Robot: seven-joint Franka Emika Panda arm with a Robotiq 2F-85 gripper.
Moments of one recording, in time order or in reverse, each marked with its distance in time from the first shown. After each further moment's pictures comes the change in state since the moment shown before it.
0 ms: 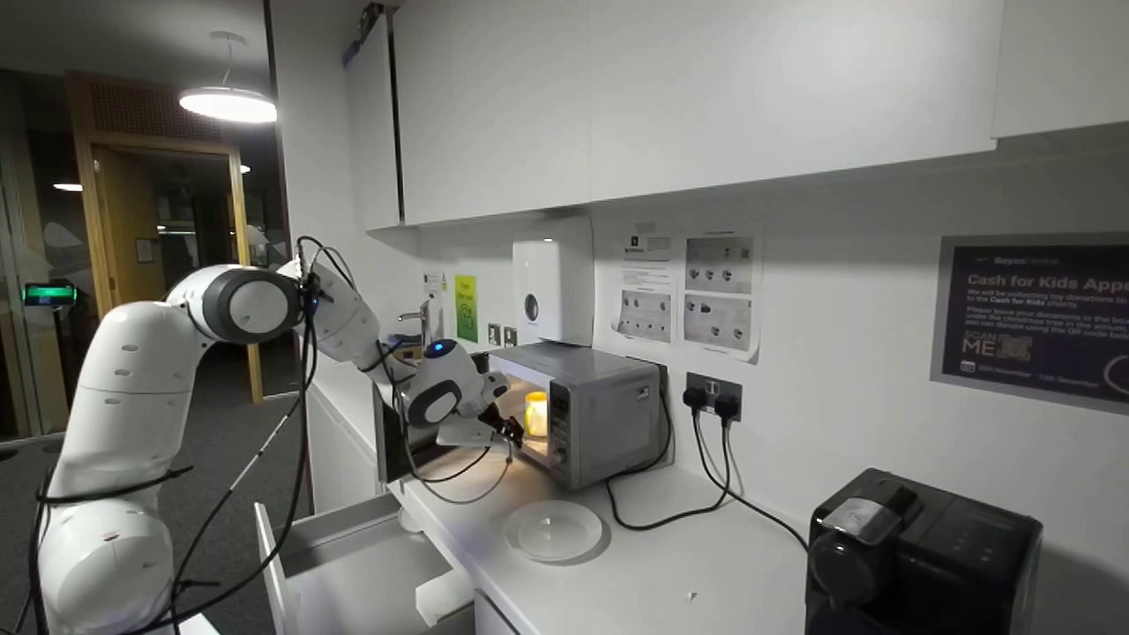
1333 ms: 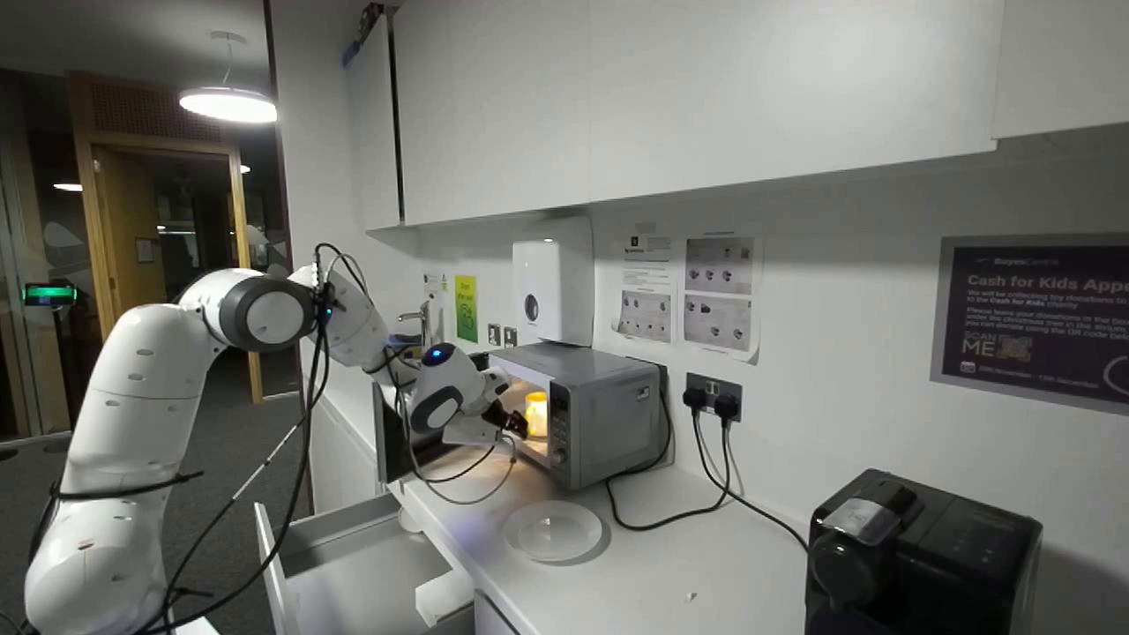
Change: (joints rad) arm -0.198 0.048 0.220 0.023 0.012 0.148 -0.025
